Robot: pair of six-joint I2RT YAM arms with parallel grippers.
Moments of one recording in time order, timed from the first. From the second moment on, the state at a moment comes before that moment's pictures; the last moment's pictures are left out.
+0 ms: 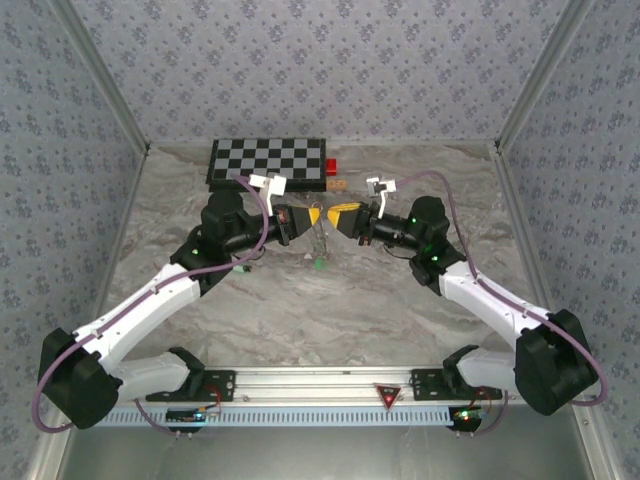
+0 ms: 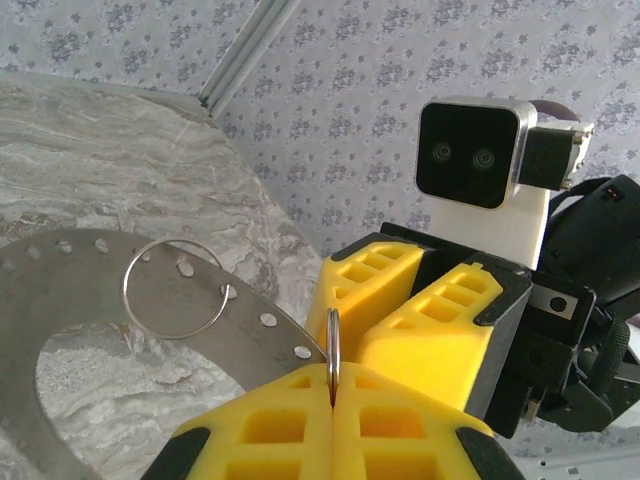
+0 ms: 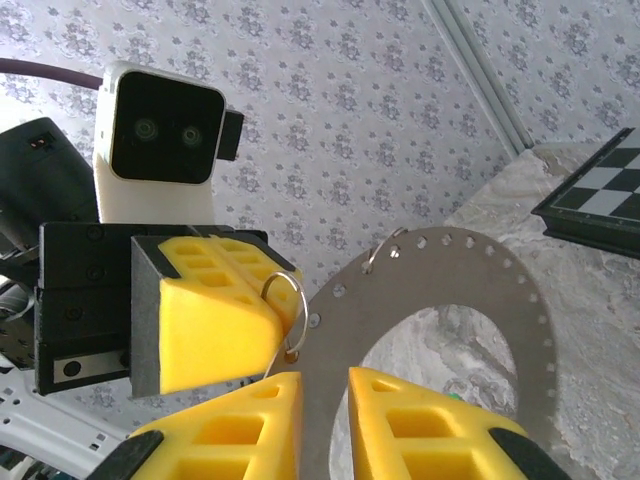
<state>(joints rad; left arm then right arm) -0.65 1.14 0.91 0.11 0.48 -0.68 0.51 1.23 0.74 0.57 -0.72 0.66</state>
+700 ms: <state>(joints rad) -0.65 1.13 0.89 0.15 0.51 -0.64 0.53 1.30 0.80 0.65 -0.79 0.71</state>
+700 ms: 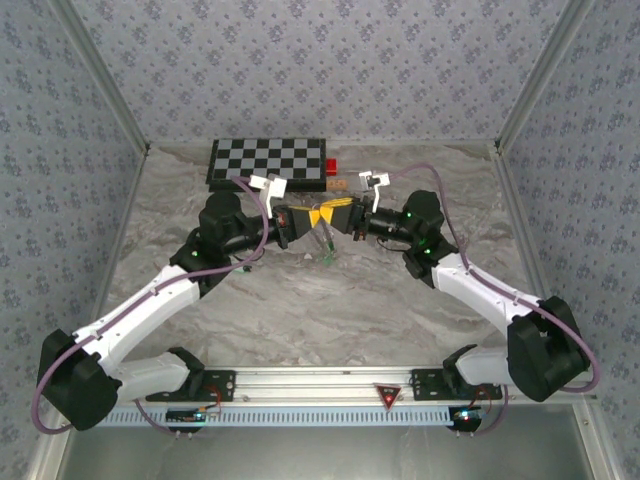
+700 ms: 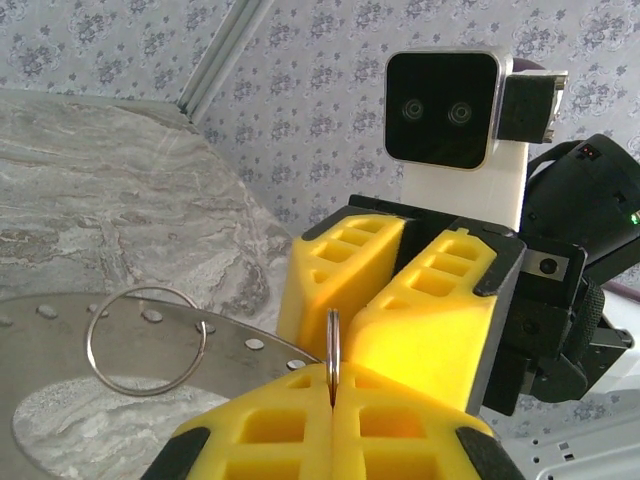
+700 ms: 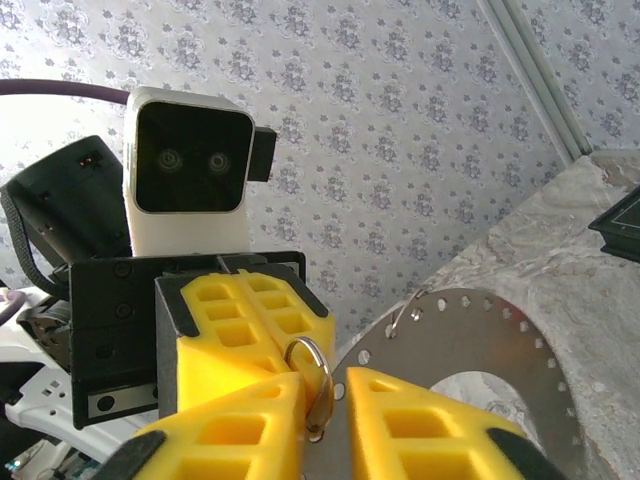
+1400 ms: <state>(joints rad) -0.59 1.08 0.89 0.02 0.51 -0.51 0.49 1.29 0.82 0.37 -0.80 0.49</state>
